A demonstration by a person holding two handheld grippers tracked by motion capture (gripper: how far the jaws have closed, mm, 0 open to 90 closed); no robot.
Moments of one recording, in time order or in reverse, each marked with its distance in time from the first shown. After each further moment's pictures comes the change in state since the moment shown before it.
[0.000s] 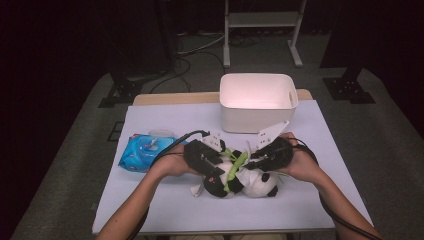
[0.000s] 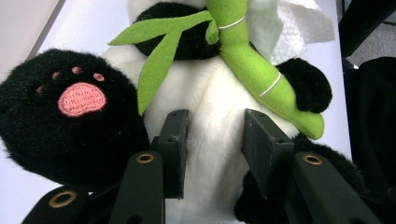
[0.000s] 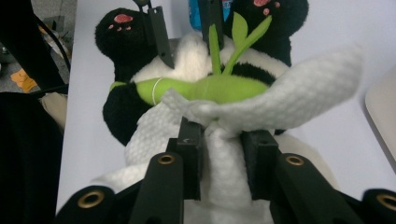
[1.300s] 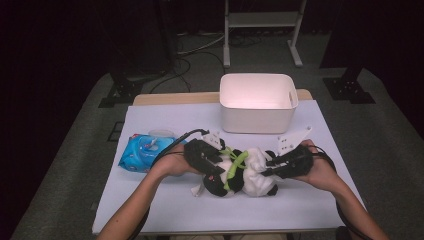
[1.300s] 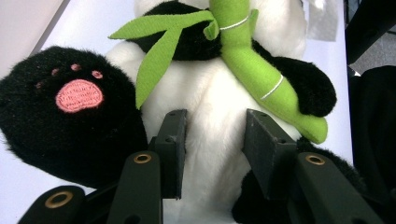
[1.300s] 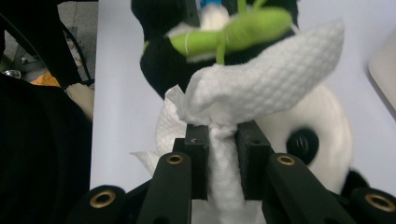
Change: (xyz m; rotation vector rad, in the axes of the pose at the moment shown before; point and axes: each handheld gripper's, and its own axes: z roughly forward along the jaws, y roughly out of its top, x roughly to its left) left arm 0.003 0.000 0.000 -0.002 0.009 -0.047; right arm 0.009 -0.039 -0.030 -0.040 0.024 0.038
